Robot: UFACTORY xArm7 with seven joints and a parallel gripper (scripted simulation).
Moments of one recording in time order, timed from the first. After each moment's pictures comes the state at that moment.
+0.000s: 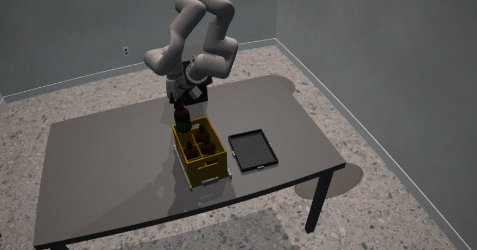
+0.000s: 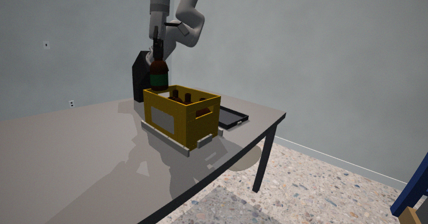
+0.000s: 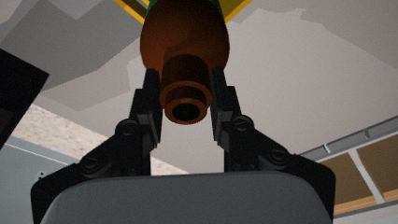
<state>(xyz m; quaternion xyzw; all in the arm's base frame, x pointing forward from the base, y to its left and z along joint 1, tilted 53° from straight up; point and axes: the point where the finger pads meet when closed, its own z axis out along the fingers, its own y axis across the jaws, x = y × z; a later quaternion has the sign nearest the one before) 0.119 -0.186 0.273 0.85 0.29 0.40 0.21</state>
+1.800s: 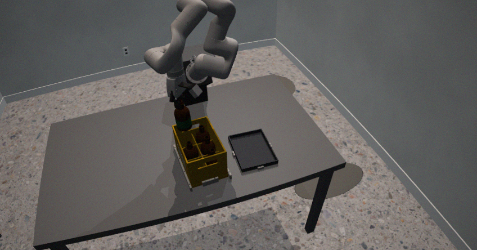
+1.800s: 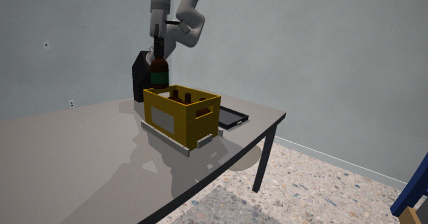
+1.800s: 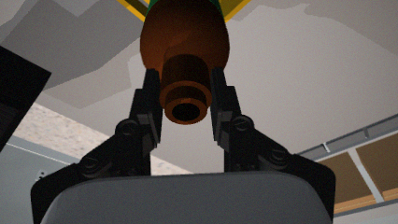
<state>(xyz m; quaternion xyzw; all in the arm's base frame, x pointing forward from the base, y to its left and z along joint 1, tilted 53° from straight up) 0.114 -0.183 0.279 0.85 0.29 0.40 0.21</state>
